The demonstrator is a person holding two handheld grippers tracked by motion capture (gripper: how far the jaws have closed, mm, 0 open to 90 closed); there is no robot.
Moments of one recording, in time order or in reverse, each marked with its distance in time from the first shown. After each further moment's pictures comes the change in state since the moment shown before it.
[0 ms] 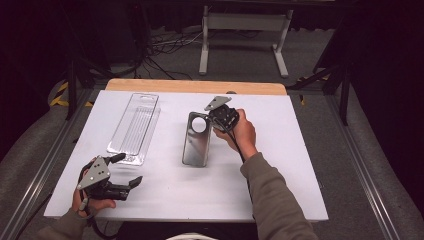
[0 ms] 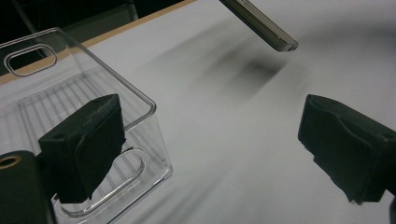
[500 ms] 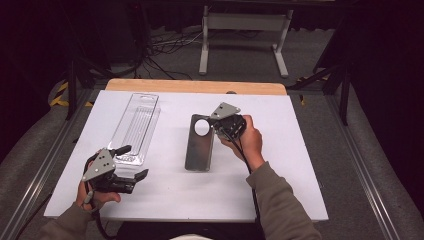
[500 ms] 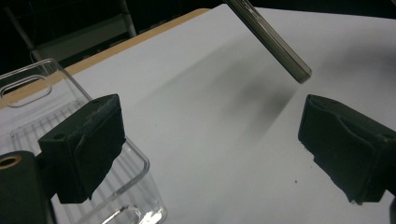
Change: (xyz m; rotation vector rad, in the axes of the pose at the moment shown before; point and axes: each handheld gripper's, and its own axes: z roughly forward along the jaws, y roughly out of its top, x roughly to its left) left arm -0.001 0.037 0.011 -0.018 -0.014 0.000; right arm 0.015 -0.010 -0.038 -0.101 -0.064 -0.037
